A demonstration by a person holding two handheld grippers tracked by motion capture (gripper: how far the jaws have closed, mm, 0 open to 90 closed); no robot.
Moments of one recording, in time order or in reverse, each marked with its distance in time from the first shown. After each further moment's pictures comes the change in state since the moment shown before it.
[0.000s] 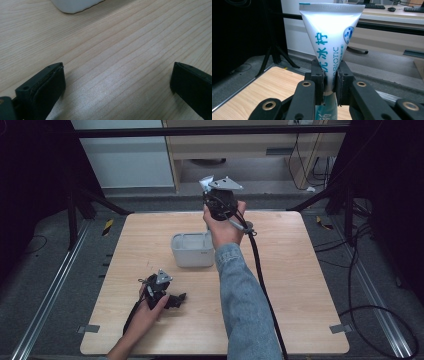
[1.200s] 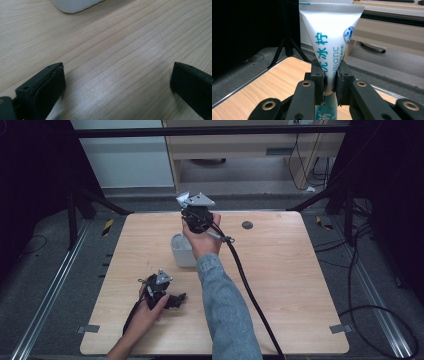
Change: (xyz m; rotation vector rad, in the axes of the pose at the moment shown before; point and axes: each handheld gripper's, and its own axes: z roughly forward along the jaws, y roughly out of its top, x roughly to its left) left arm 0.000 0.000 0.000 -0.002 0.003 -0.001; right arm 0.047 -0.042 0.044 0.027 0.096 -0.045
